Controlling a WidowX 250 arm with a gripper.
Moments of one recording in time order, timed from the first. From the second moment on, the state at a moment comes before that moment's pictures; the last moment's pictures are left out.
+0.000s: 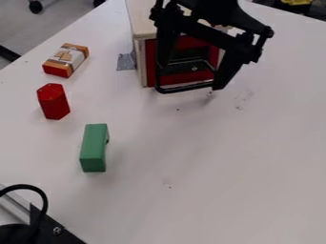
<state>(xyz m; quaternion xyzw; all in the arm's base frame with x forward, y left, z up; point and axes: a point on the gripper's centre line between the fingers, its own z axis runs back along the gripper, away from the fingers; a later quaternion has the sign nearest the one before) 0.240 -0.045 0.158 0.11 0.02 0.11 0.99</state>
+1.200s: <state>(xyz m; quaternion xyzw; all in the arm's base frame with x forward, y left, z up) 0.293 -0.025 0.102 0.13 -0.03 -0.05 0.99</state>
